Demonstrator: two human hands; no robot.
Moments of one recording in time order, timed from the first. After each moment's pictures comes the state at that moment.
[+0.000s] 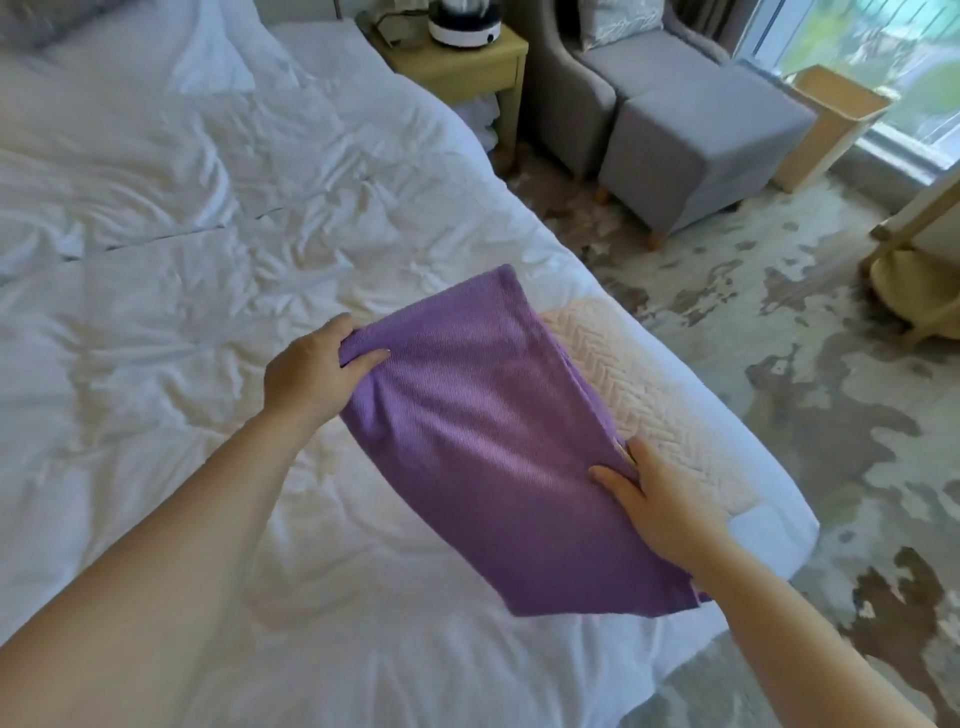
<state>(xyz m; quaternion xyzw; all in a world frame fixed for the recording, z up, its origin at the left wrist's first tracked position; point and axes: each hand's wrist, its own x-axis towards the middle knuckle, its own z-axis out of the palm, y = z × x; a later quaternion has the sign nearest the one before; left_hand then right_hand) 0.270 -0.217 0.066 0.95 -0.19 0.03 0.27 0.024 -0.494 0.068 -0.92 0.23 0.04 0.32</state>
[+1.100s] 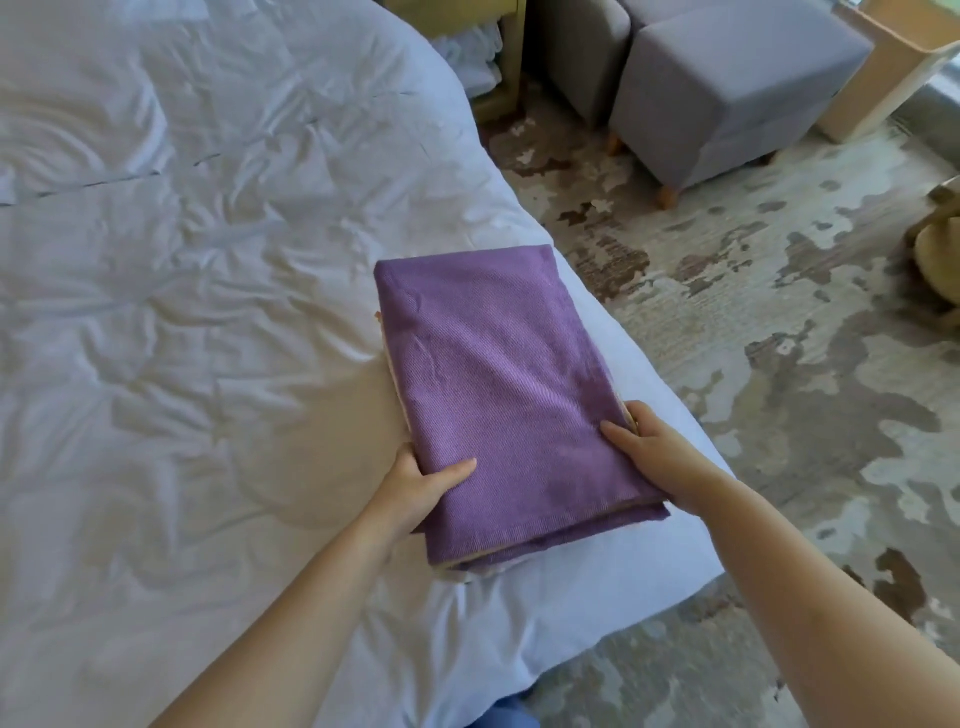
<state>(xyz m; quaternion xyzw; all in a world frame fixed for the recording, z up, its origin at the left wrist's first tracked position) 0.088 -0.412 -0.007 0.73 0.15 -0.37 0.55 0.027 -0.688 0.003 -0.78 0.28 0.16 0.54</state>
